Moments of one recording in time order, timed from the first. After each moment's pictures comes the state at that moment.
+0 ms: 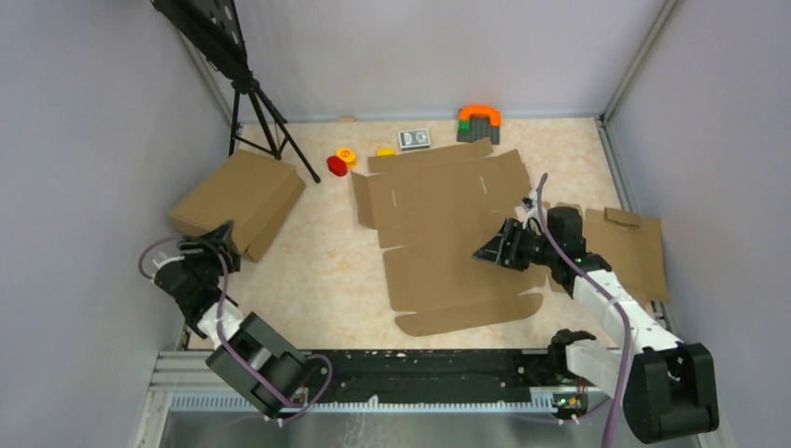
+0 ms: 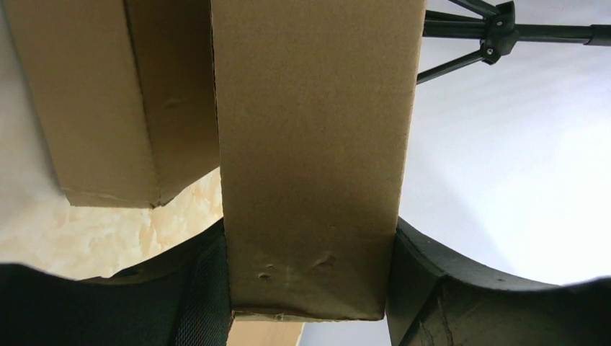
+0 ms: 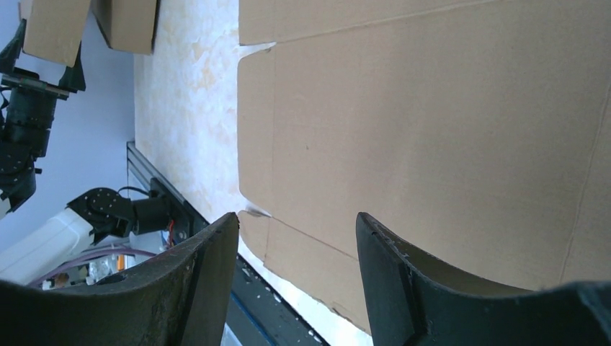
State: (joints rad) left arm 0.92 0.99 0.28 0.41 0.74 -1.31; right arm 0.17 1.00 0.49 -0.17 -0.66 0.55
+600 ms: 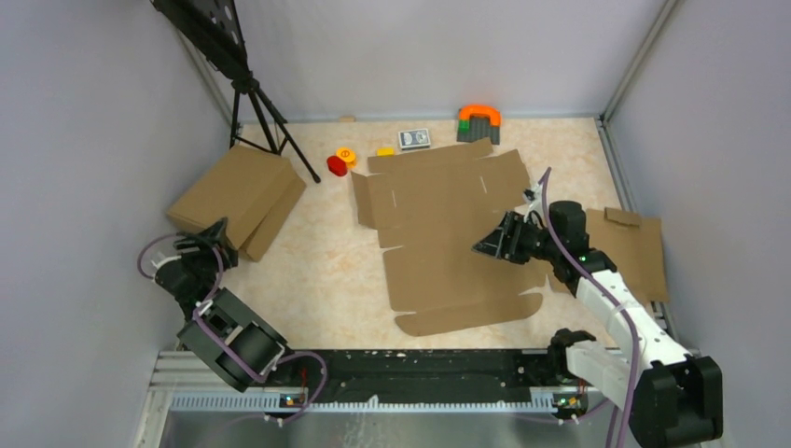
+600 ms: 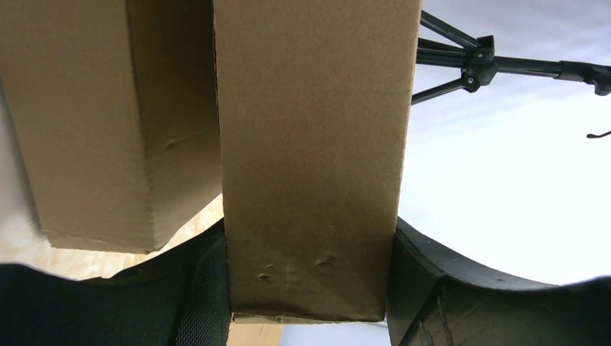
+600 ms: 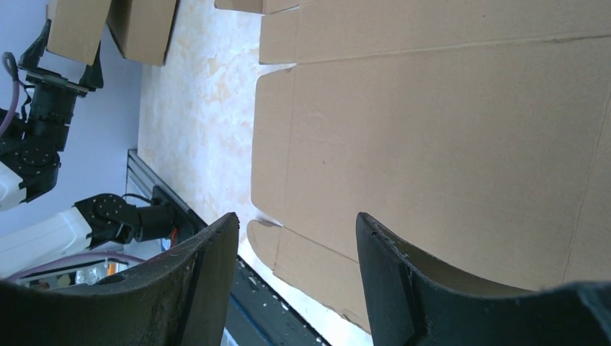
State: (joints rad) left arm 0.93 1.24 0.28 0.73 0.76 -1.42; right arm 0.20 0.94 0.56 -0.23 -0.61 0.55
